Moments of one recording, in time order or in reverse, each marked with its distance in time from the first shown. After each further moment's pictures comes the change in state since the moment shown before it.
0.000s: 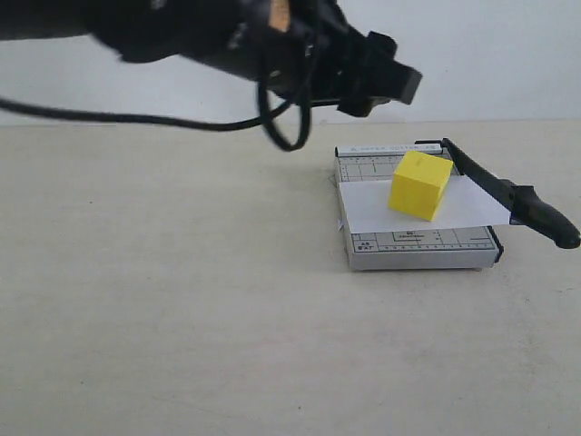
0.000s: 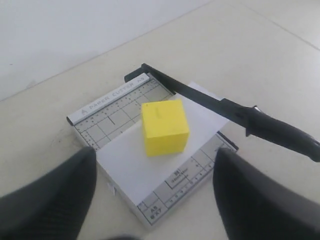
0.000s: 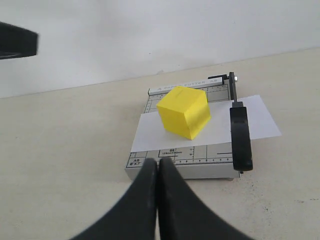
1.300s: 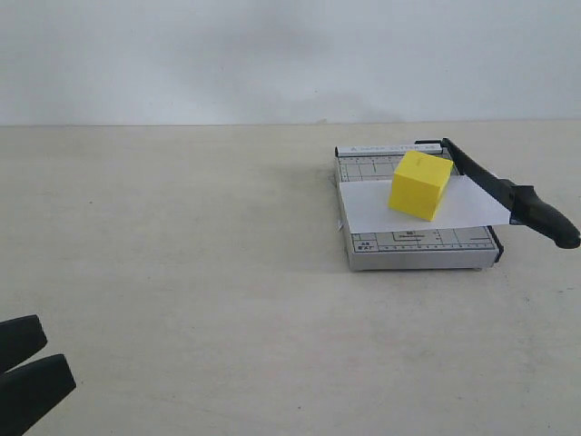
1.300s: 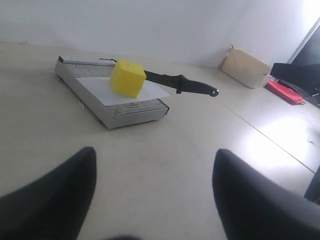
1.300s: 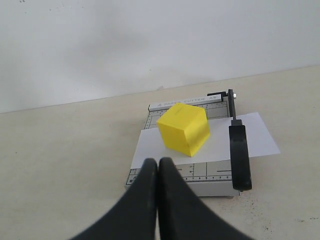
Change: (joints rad) left arm 0.000 -1.304 1.371 -0.249 -0.510 -0.079; right arm 0.000 0.000 0.000 0.000 -0.056 -0.006
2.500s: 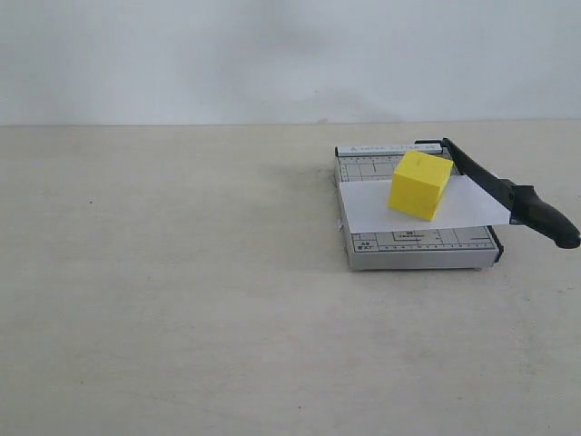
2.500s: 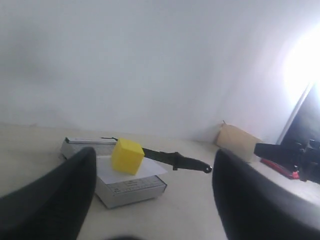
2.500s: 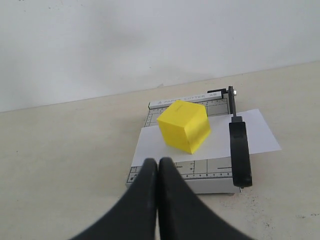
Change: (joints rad) left arm 0.121 -0.361 0.002 0.000 0.076 0.001; right arm 0.000 0.000 0.000 0.000 0.006 0.008
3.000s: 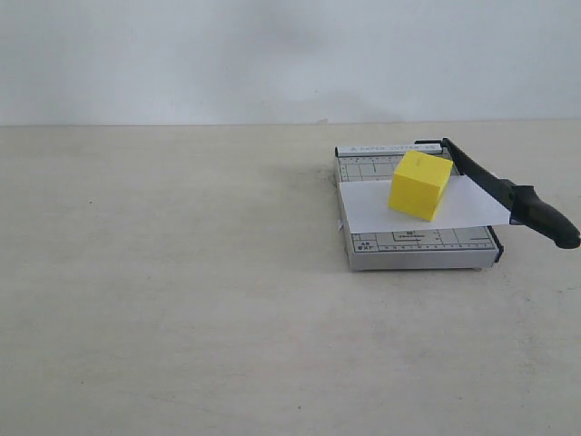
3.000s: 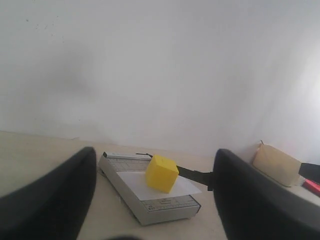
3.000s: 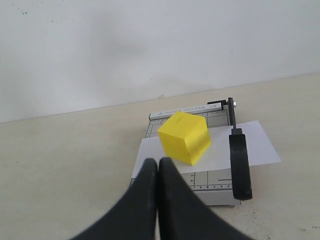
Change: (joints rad) left arm 0.133 0.000 0.000 -0.001 -0.004 0.000; right arm 0.000 0.000 0.000 0.000 -0.037 0.000
